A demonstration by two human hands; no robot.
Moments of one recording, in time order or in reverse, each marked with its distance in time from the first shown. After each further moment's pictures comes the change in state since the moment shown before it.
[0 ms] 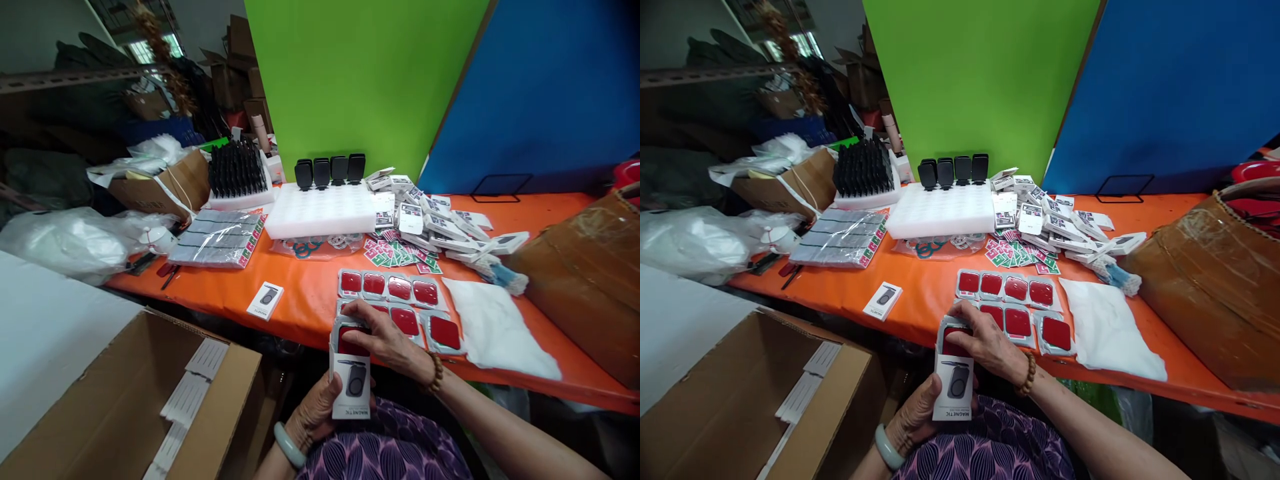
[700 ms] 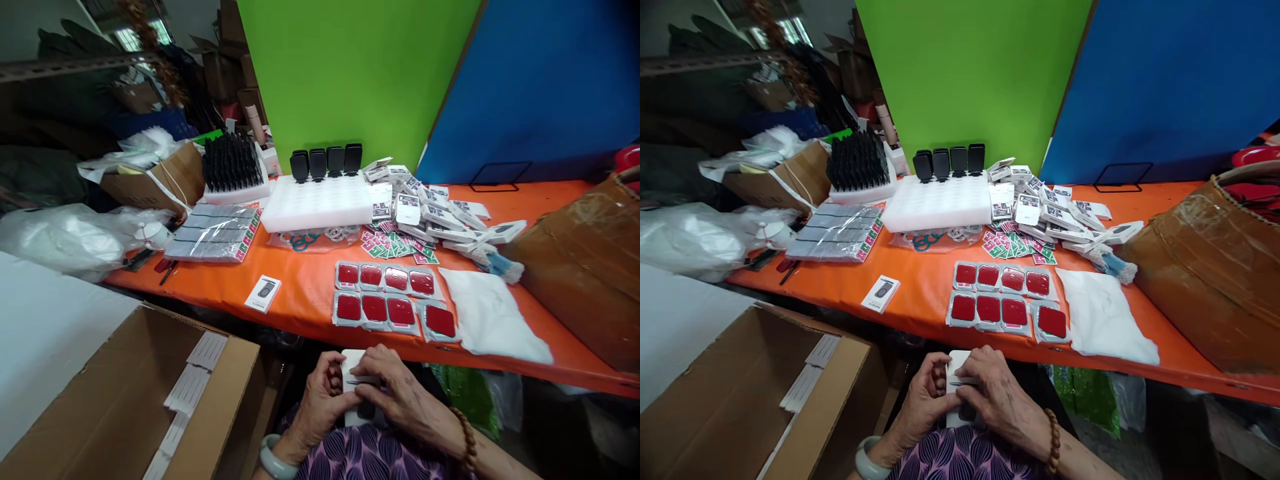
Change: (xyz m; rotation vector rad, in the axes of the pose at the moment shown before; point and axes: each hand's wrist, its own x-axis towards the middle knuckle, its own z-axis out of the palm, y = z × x) left_hand -0.011 -0.009 0.002 0.437 0.271 0.228; right_hand -0.078 0.012 0.030 -0.232 -0.076 0.034
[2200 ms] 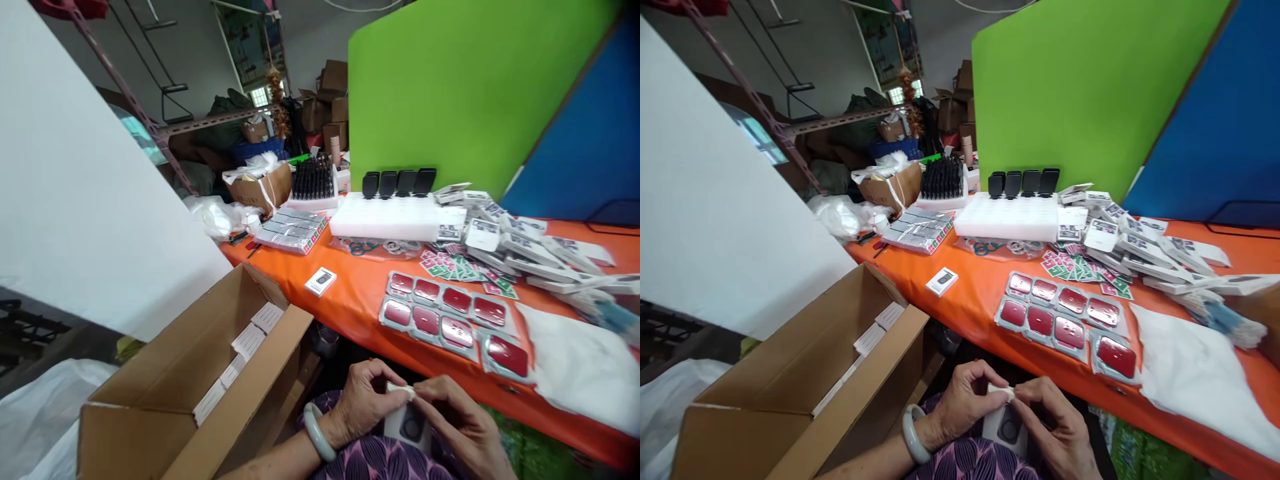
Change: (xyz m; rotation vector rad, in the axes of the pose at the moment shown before) left_hand -0.045 0.008 0.035 0.341 0.179 0.253; right_hand -0.051 0.023 0.032 0.438 0.355 -0.122
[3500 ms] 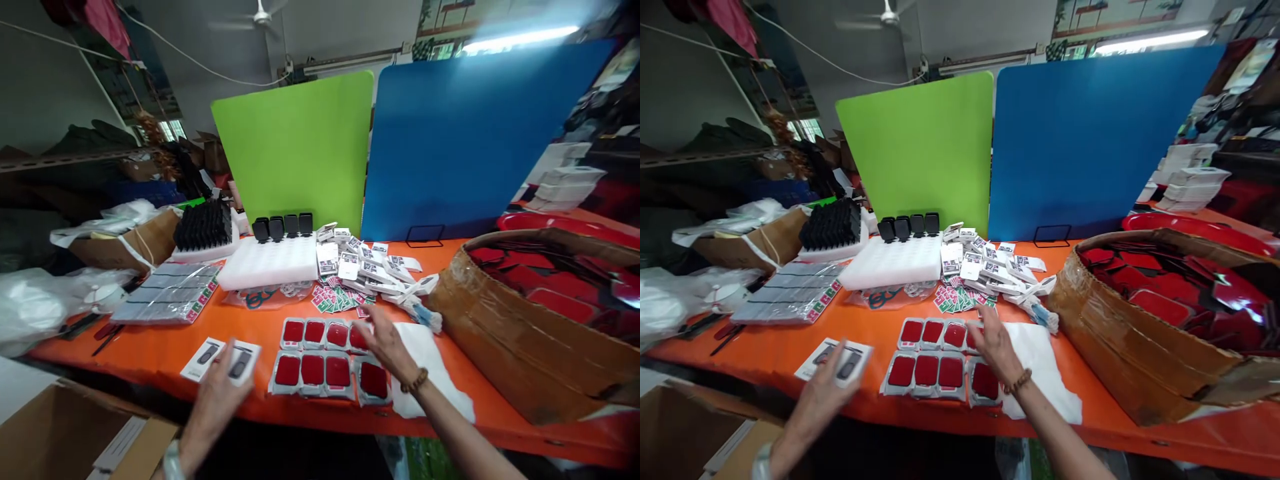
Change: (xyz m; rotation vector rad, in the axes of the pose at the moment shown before) left_hand 0.141 0.046 -0.043 0.975 0.352 0.054; right_hand 0.152 0.010 -0.164 -0.572 0.284 -0.057
